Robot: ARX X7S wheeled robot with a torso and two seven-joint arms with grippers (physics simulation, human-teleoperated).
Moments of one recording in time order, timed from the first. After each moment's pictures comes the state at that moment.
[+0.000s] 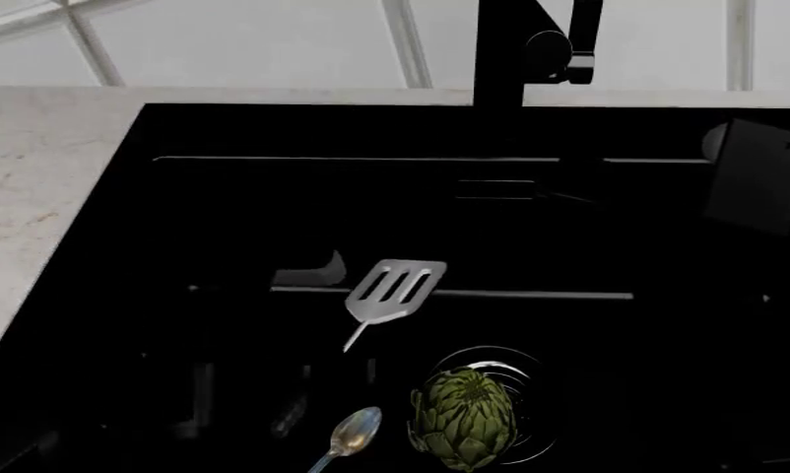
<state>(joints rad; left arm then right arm) -1.28 -0.01 1.60 -1.17 -1.80 -0.43 -0.03 0.77 0.33 -0.01 -0.05 0.63 0.76 0.33</state>
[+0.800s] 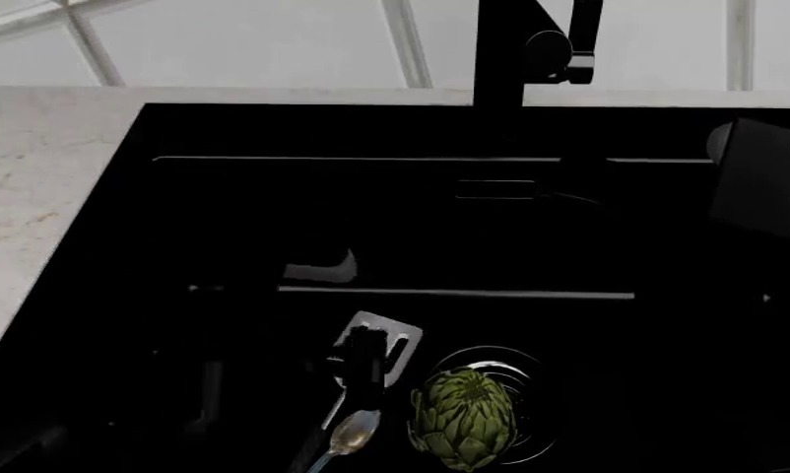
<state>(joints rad) -1.29 0.00 1.60 -1.13 -1.74 -0.43 -0.11 0.77 0.33 -0.01 -0.08 0.65 0.78 0.35</state>
